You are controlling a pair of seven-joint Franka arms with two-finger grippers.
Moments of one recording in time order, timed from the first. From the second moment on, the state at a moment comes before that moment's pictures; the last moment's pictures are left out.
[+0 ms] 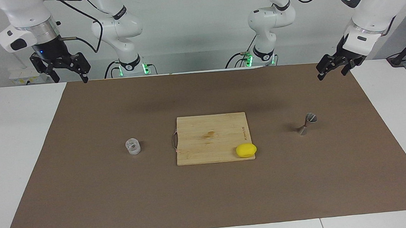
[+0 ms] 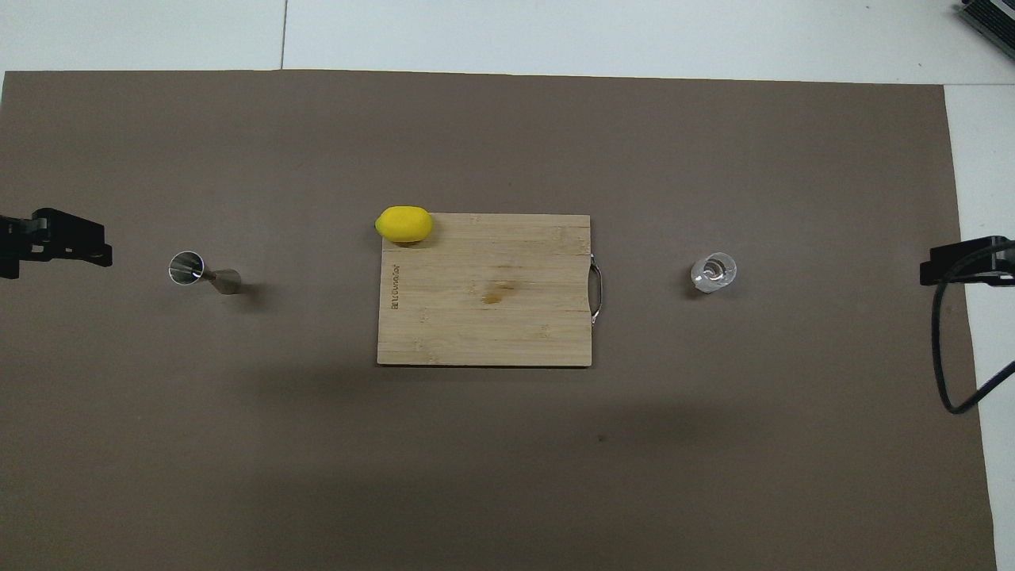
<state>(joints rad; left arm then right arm) 0.03 -0.01 -0.04 -1.62 -0.01 1.58 -0.08 0.07 -0.11 -0.10 -1.62 -0.04 1.55 0.08</state>
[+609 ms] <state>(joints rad) 0.03 -0.01 -0.04 -1.62 -0.01 1.58 -0.08 0.07 -0.11 -0.10 -1.62 -0.04 1.55 0.08</state>
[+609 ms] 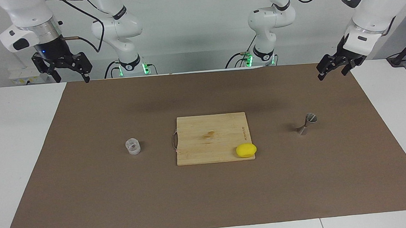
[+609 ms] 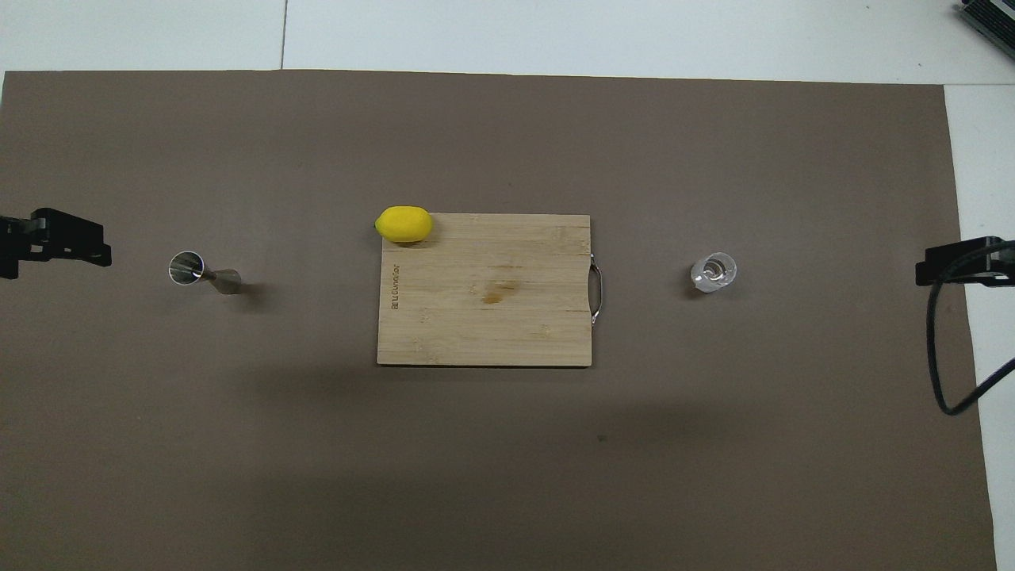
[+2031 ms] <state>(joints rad) 0.03 -0.09 -0.04 -1.89 -0.01 1.90 -0.08 0.05 -0.11 -0.11 -1.64 -0.03 1.55 0.08</state>
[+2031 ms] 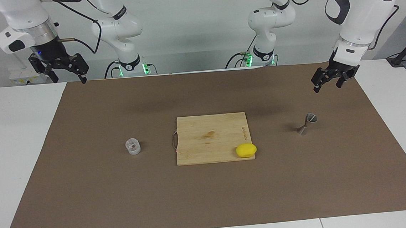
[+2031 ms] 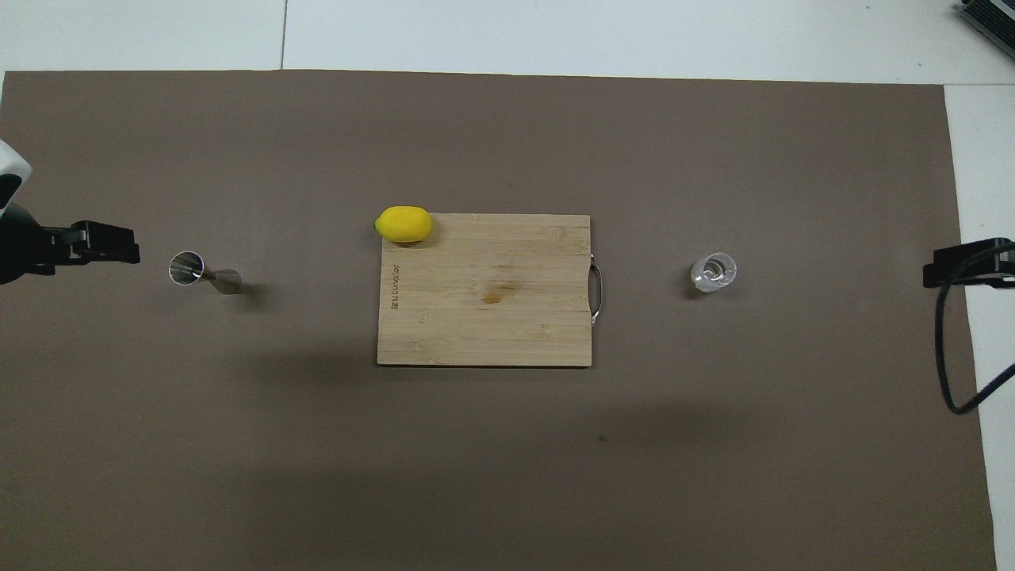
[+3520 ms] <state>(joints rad) -0.05 -0.09 -0.05 -2.06 -0.02 2.01 -0.06 -0.15 0.35 -0.11 -1.70 0.53 1.78 0.67</state>
